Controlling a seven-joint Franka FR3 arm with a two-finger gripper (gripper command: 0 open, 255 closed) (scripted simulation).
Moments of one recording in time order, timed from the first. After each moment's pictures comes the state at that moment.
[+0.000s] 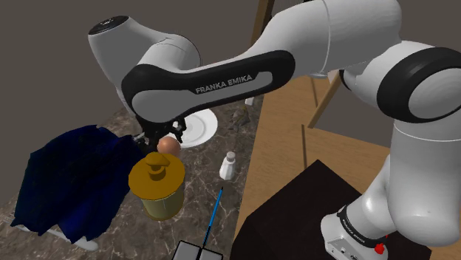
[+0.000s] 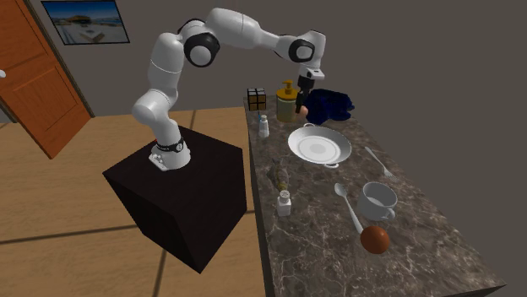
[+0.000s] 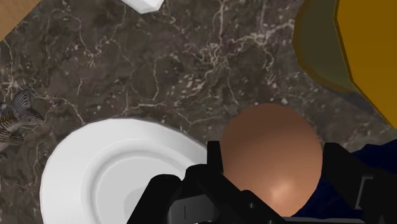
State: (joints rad) arm 0.40 0.51 0.43 -1.45 -0.31 1.74 0.78
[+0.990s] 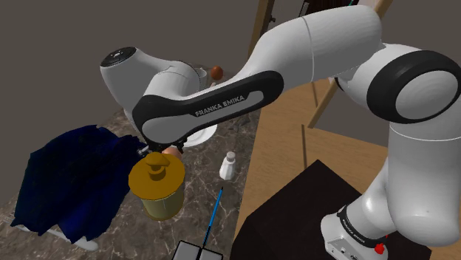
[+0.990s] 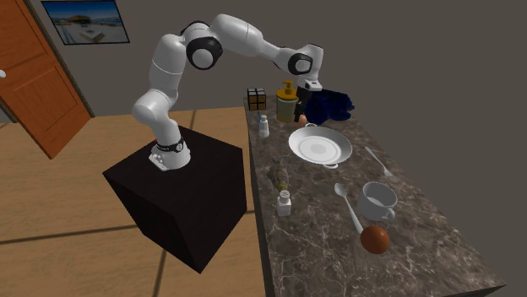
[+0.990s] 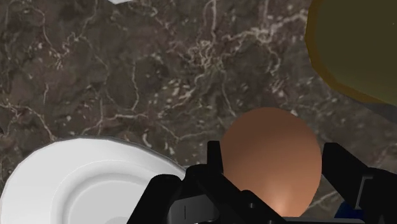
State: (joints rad) arm 0.39 0.55 0.42 -1.53 -0.33 1.85 0.80
